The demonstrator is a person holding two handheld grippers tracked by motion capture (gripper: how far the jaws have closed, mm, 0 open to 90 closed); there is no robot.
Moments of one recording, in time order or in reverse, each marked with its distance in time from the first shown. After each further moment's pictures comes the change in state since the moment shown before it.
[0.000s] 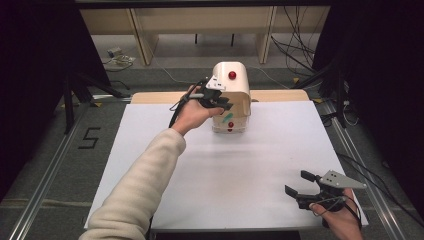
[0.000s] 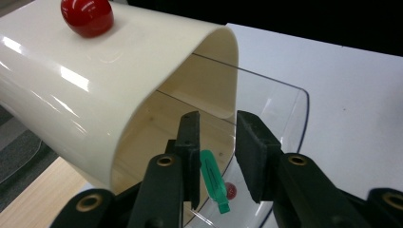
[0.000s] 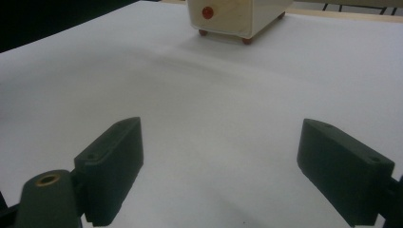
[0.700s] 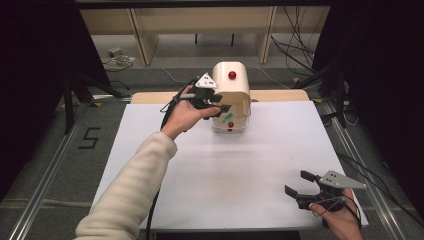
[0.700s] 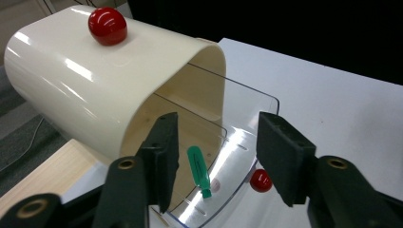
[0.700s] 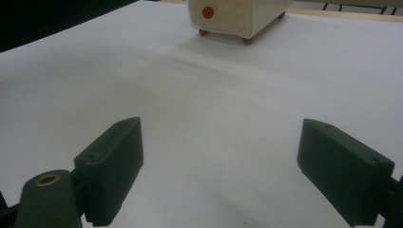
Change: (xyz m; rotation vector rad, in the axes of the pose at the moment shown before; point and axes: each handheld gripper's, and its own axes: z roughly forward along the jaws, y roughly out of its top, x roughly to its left) left arm -0.005 -0.002 -0.029 -0.041 -0.001 -0.064; right arm 0.000 0.000 0.000 0.001 0.001 0.001
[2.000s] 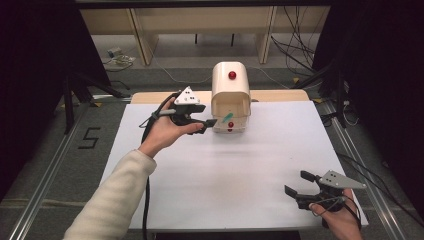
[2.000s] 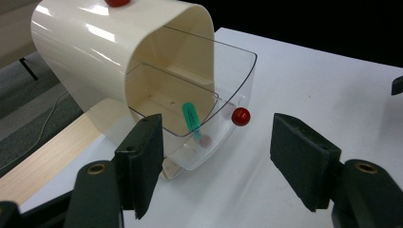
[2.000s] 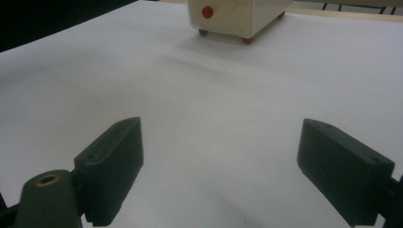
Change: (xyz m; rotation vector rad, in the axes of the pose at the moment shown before) left arm -0.013 -0.039 -0.045 -0.011 0.011 0.013; right arm 0.001 0.000 0.000 0.000 0.001 0.007
